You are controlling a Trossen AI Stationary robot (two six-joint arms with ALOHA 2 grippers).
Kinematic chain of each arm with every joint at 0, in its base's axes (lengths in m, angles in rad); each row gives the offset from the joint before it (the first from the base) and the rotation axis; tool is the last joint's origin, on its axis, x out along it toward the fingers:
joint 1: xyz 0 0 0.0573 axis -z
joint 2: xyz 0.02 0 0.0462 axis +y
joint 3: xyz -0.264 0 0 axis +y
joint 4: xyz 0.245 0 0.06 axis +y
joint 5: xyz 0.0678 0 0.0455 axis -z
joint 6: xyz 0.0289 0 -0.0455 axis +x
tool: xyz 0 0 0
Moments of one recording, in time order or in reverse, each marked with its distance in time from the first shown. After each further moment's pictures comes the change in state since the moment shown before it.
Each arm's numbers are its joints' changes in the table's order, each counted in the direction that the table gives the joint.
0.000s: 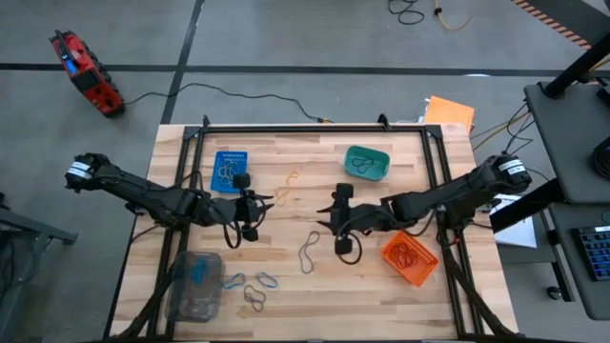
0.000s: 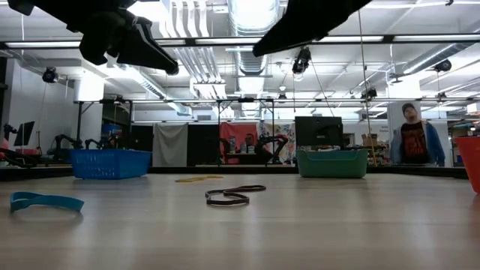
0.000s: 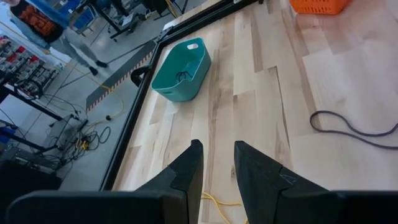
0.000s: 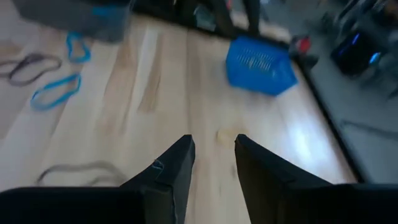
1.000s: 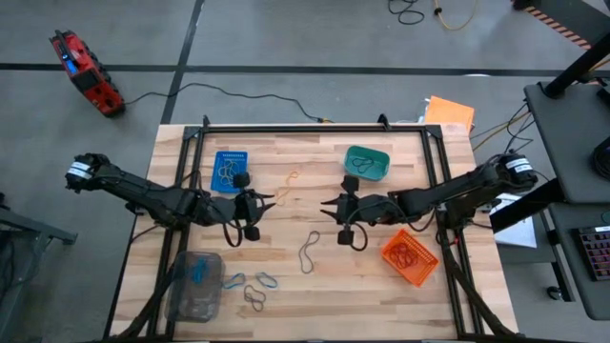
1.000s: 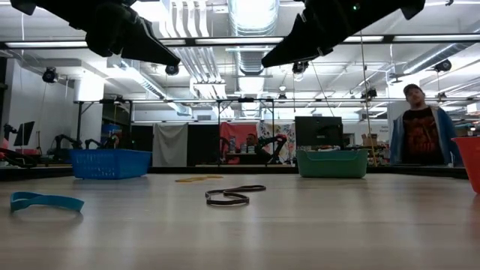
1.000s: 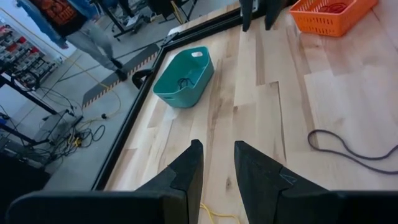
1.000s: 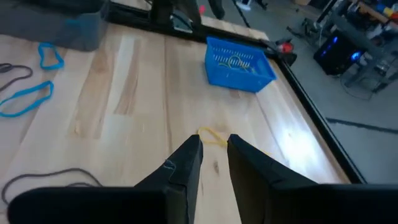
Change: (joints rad) left arm -0.005 0.001 0.000 -0.042 0.001 -0.061; right arm 0.060 -0.064 0.157 -0.186 -0.002 -0.006
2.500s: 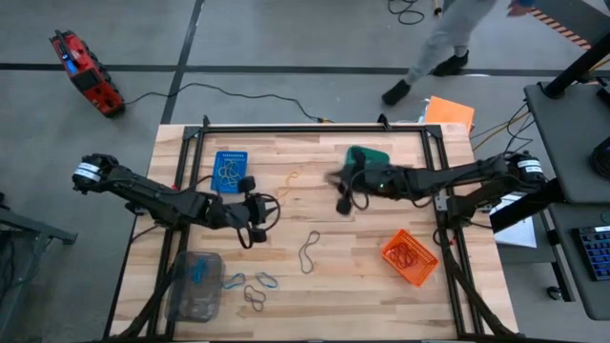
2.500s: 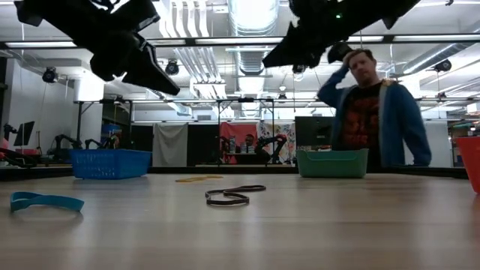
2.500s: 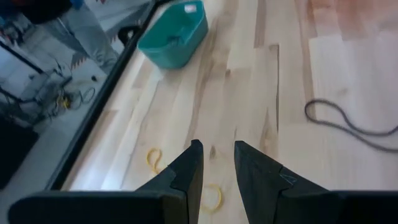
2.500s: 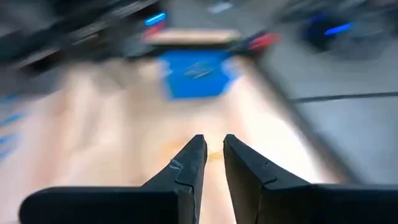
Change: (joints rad) left arm -0.012 0.127 -0.009 0.053 0.001 -0.165; right arm 0.225 -0.090 0.002 0.003 -0.122 0.105
